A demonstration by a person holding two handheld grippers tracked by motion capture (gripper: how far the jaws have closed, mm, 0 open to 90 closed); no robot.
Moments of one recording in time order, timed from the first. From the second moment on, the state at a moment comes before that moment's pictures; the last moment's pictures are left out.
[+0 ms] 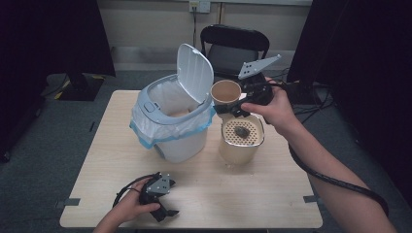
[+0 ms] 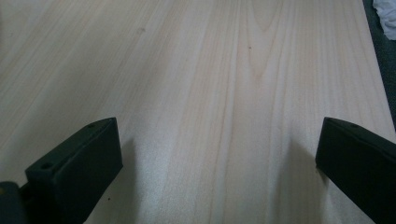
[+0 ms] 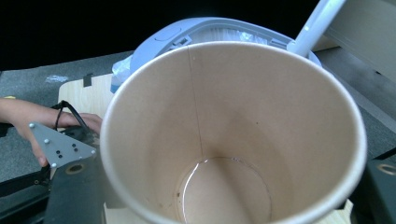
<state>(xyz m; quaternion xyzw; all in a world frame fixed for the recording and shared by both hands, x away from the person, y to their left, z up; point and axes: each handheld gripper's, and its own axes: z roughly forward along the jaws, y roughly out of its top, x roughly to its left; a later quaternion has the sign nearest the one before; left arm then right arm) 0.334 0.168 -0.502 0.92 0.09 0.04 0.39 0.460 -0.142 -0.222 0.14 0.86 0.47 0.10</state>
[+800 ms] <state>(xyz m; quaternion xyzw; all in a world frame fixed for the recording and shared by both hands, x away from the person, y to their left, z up) 0.334 0.168 -0.501 0.92 0.09 0.04 0.38 0.468 -0.078 -0.221 0.11 0.86 0.49 0.07</state>
